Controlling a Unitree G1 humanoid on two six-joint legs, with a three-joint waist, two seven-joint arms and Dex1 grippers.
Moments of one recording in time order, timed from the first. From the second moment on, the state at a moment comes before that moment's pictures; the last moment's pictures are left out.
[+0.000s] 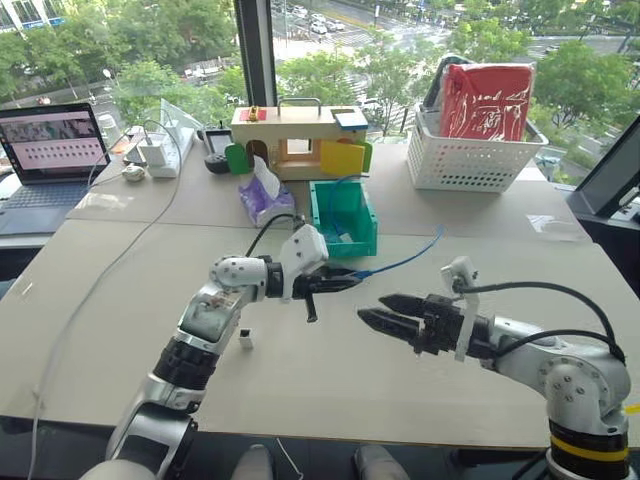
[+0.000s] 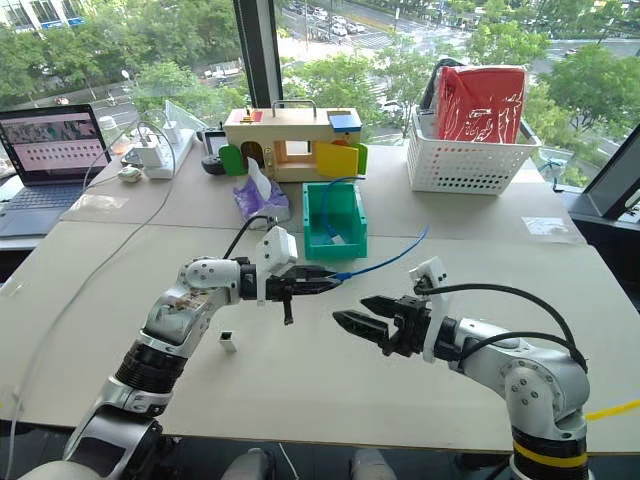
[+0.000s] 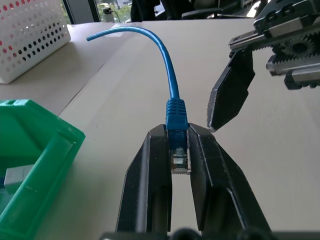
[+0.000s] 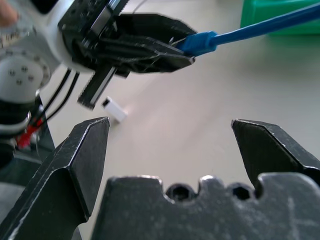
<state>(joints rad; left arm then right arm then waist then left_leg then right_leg) -0.65 0.36 -0.21 -0.03 -0.26 0.37 -1.03 -0.26 -0.36 -0.30 -0.50 1.08 1.20 0.37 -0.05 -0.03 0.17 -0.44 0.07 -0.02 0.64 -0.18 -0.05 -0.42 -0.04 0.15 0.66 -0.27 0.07</state>
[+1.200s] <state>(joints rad) -0.52 0.45 -0.26 -0.23 -0.32 0.48 -1.05 0.02 -0.34 -0.13 -0.64 1.77 0.79 -0.33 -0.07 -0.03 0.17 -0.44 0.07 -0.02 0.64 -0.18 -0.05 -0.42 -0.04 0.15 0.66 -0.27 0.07</state>
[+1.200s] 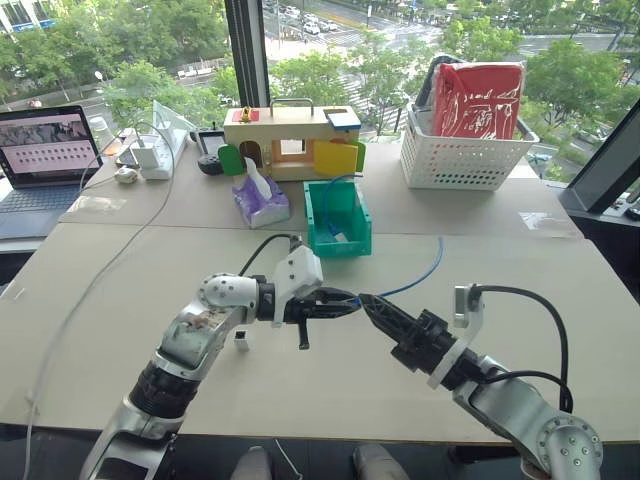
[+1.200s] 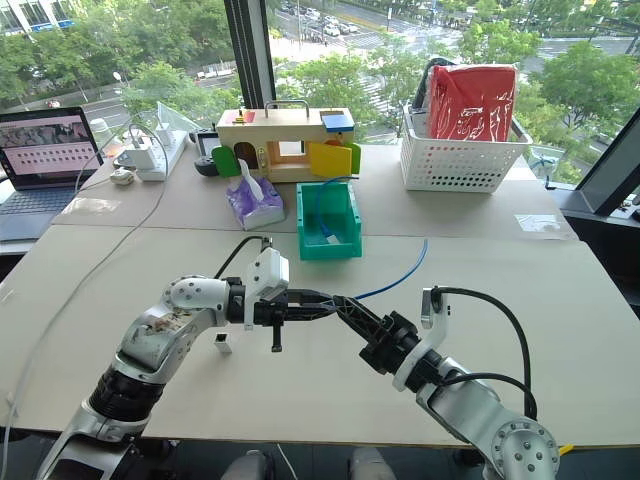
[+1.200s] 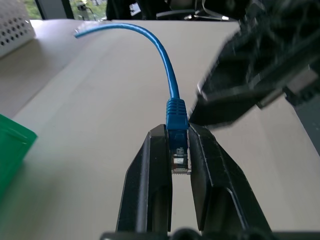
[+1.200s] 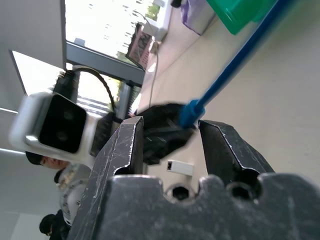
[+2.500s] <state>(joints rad) -0.51 0.47 -0.28 -0.24 -0.35 0.50 -1.05 0.04 -0.44 -0.04 -0.62 1.71 0.68 -0.25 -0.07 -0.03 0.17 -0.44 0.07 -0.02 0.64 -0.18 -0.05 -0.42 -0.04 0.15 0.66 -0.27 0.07</state>
